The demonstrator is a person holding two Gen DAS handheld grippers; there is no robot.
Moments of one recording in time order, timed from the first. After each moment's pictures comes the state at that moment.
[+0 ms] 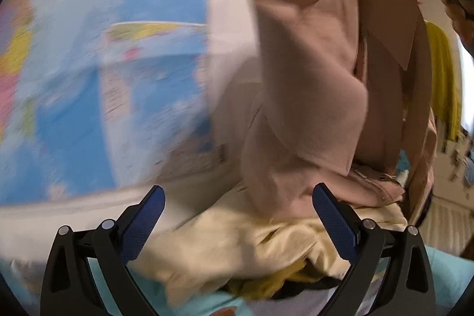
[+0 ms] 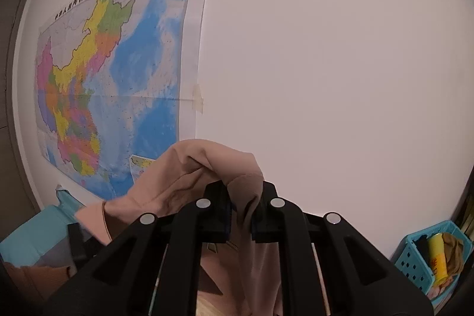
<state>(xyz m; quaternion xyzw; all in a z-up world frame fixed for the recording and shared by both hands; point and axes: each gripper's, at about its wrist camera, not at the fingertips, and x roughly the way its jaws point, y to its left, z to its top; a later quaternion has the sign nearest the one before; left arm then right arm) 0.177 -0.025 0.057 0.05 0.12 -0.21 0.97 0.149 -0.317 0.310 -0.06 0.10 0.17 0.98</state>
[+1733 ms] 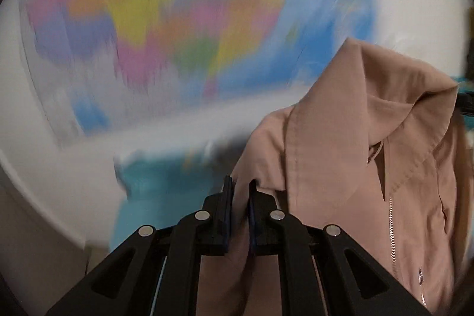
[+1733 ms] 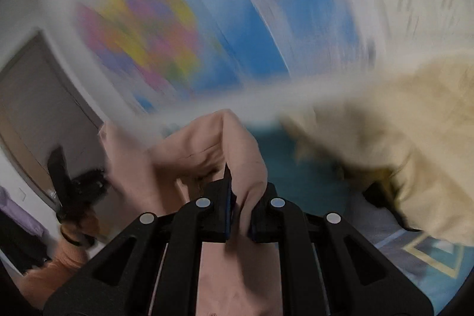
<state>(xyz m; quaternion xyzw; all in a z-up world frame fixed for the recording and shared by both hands) 0.032 0.251 0.064 0.06 0.35 0.08 0.93 0.153 -0.135 0.064 0.10 0.41 0.37 0.83</state>
